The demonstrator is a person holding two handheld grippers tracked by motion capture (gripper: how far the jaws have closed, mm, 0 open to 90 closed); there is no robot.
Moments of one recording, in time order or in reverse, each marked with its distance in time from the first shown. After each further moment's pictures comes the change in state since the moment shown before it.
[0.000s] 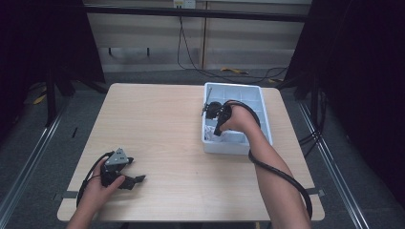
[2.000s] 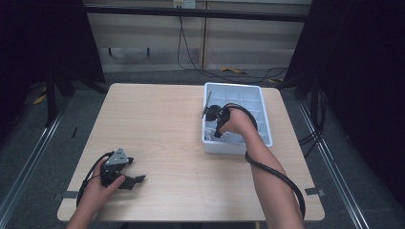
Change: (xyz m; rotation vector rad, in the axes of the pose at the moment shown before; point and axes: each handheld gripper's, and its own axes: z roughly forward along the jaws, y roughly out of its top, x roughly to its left) left arm 0.000 0.000 0.000 0.000 -0.002 0.002; right arm -0.010 -0.001 0.029 0.021 0.016 0.038
